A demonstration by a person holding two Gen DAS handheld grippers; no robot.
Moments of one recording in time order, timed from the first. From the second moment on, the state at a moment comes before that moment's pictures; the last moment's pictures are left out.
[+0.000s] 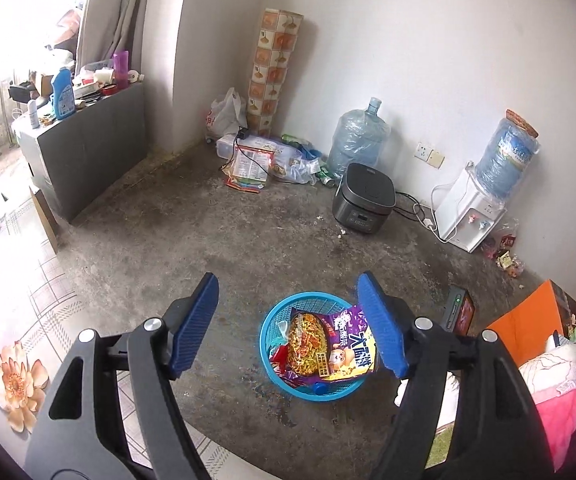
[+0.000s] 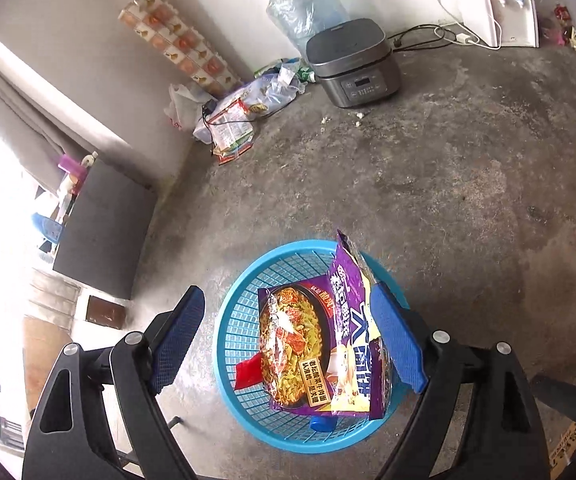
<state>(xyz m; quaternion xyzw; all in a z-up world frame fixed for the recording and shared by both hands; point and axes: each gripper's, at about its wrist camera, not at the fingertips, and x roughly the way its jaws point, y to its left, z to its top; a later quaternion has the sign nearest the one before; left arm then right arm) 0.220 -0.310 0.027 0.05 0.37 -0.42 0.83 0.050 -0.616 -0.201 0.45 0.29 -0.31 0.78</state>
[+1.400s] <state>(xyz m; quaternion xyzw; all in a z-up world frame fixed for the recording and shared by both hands) 0.138 0.097 0.076 -0.05 0.28 -0.10 0.95 0.075 -0.299 0.054 0.20 0.28 0.02 0.94</state>
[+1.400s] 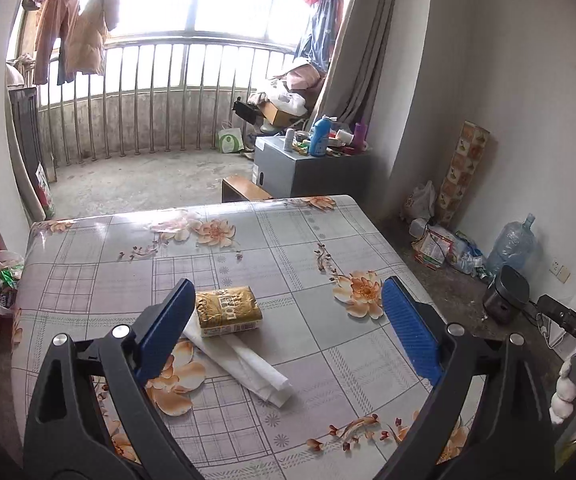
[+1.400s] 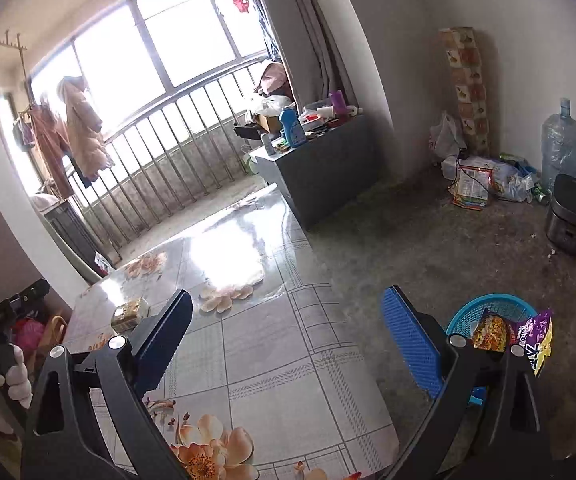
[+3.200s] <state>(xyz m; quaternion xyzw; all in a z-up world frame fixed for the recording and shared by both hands) 0.211 0.098 -0.075 -0.13 0.47 -0.21 0.85 0.282 -0.096 -0.045 0.19 0.56 0.28 0.76</state>
